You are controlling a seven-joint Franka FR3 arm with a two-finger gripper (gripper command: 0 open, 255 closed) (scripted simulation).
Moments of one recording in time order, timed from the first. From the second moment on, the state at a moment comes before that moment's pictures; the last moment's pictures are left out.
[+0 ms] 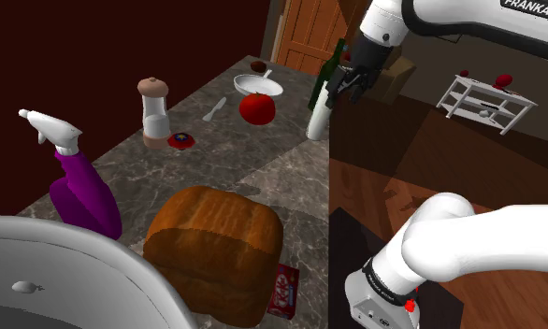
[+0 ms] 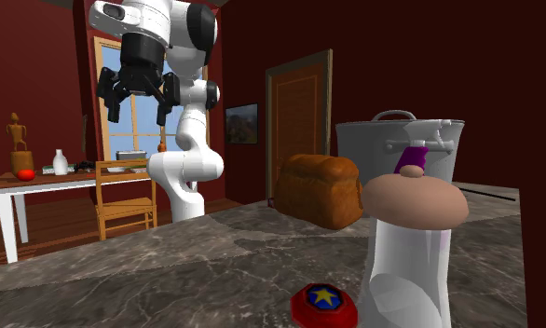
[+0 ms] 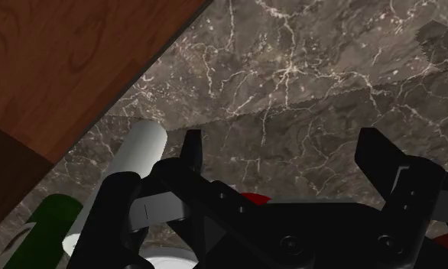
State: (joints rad) arm -0.02 -0.78 0.01 -2.31 -0.09 1.68 0.16
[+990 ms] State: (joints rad) arm 0.04 -0.40 0.14 -2.21 -0.03 1.93 0.28
